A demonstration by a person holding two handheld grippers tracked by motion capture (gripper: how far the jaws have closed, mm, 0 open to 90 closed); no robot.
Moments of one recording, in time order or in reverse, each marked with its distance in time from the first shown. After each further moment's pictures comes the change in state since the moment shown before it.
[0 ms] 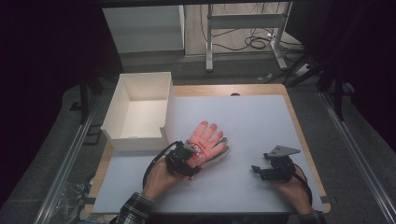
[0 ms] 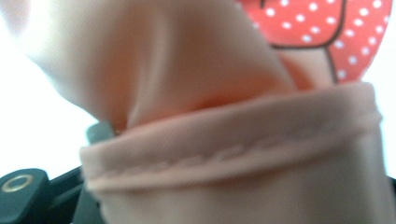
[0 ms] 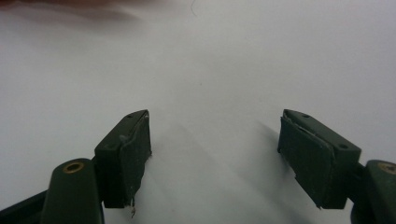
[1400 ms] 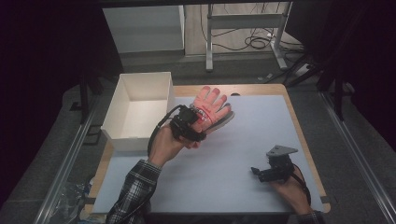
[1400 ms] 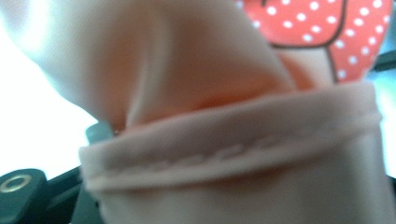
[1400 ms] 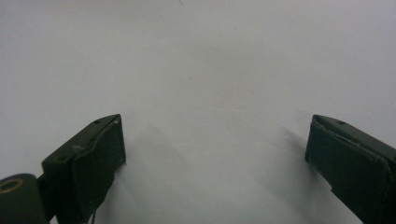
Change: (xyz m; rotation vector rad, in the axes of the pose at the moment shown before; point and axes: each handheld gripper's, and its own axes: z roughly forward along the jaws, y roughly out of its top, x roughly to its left) left arm 0.037 0.092 -0.058 -0.027 0.072 -0.059; right arm 0.001 0.001 0.004 0.037 -0.046 0.011
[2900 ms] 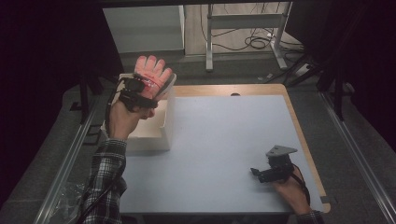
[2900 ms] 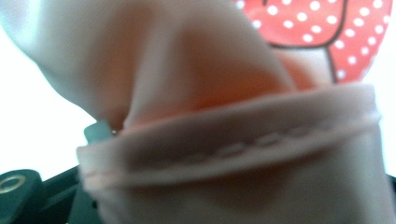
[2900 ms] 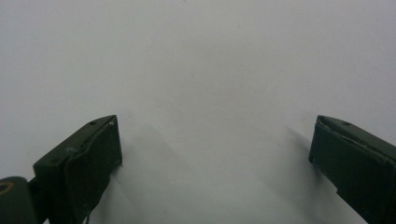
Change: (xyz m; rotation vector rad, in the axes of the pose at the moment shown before) left arm 0.126 -0.035 -0.086 -0.053 0.295 -0.354; right arm 0.000 0.000 0.001 0.006 0.009 -0.008
